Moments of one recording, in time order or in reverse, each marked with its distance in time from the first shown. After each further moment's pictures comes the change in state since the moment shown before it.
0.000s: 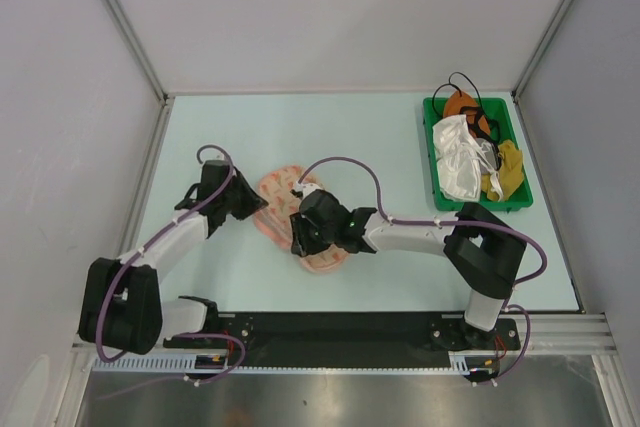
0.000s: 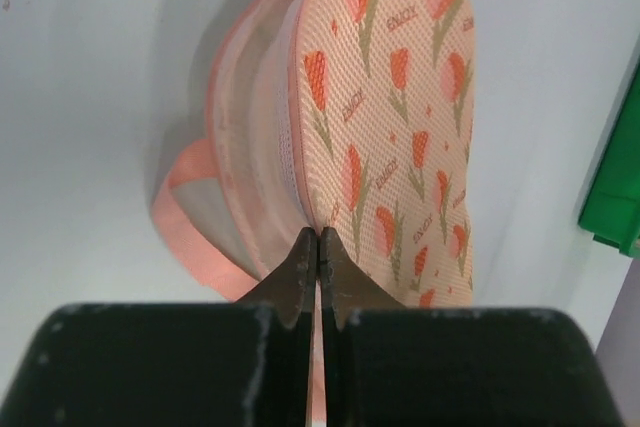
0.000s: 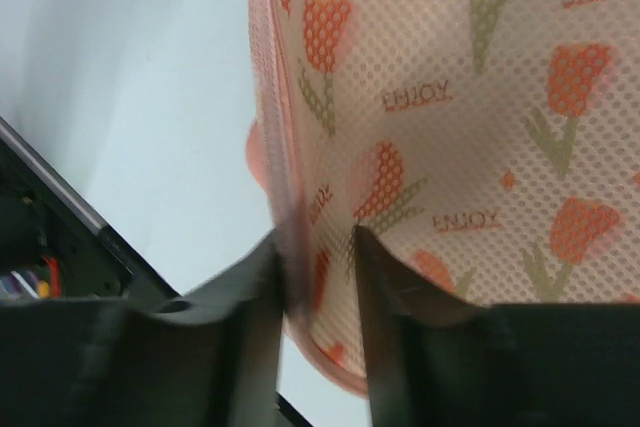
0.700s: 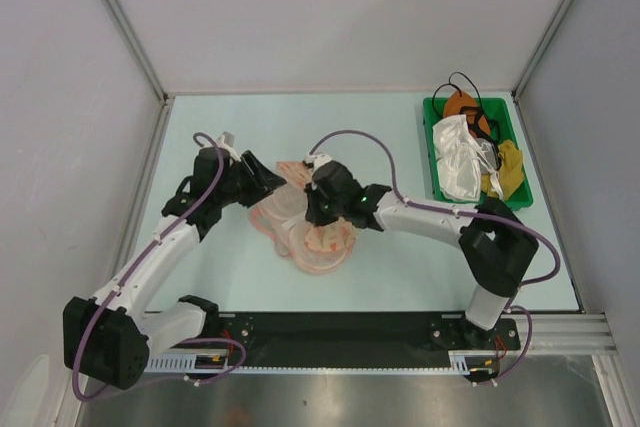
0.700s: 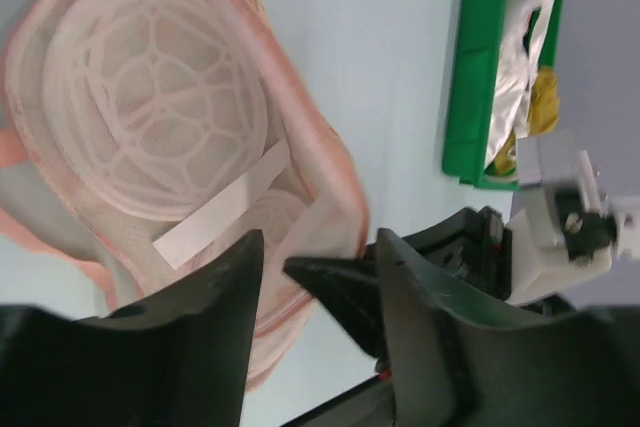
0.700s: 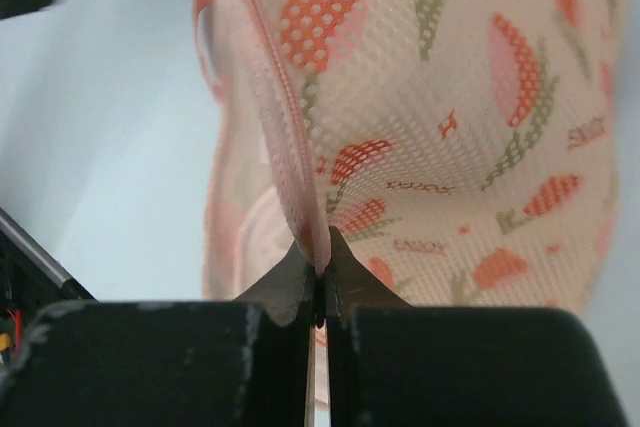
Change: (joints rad) left arm -0.110 -0.202 0.125 -0.116 0.068 -0.082; right arm -0.098 -0.026 0.092 -0.074 0.044 -0.164
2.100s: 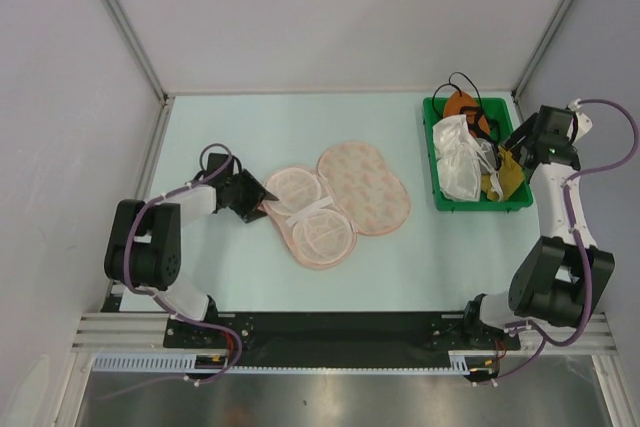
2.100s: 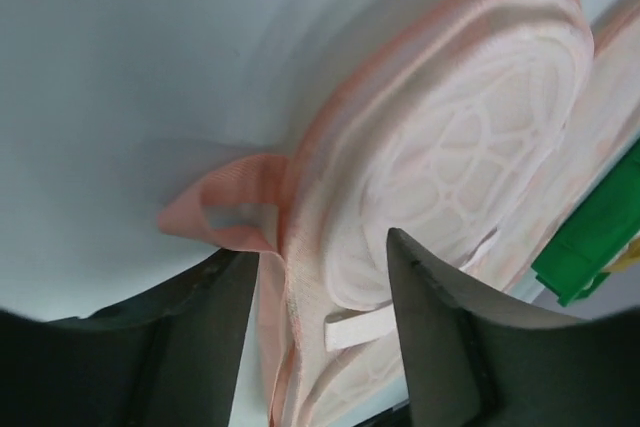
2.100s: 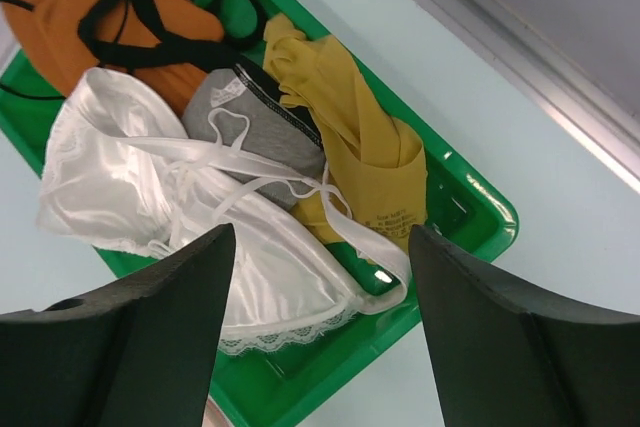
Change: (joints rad) left arm 0.193 0.545 0.005 0.102 0.075 -0.083; right arm -1.255 -0.356 -0.014 -0.277 0.187 0.027
